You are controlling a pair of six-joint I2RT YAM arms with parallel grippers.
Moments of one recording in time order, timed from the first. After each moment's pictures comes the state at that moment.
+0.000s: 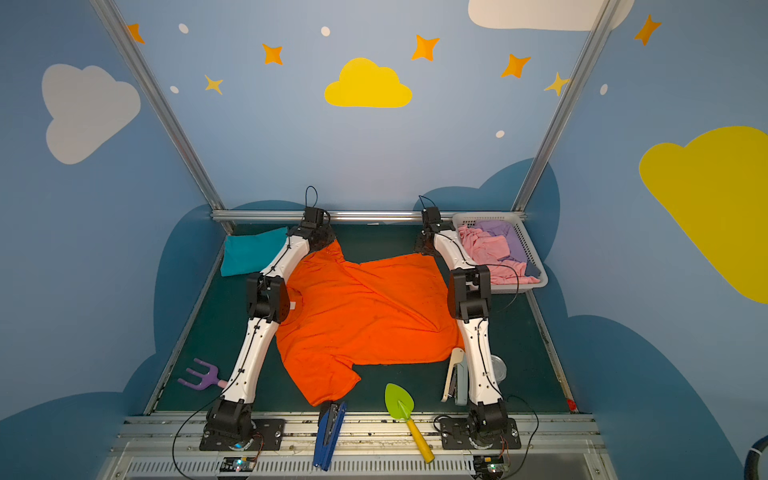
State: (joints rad) left arm -0.18 2.85 2.69 -0.62 0.01 -0.73; right arm 0.22 2.59 2.36 -0.81 0.06 0.36
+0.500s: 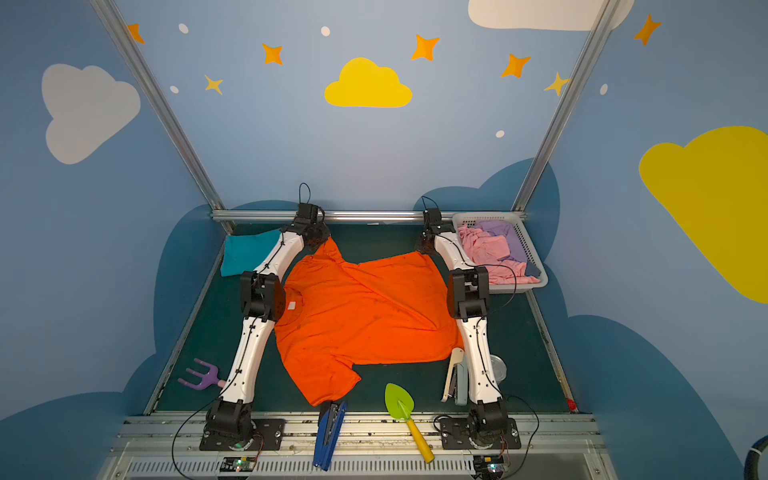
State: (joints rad) left arm -0.16 2.76 2.63 -0.68 0.00 -0.76; right arm 0.22 2.65 2.41 -0.74 -0.02 0.42
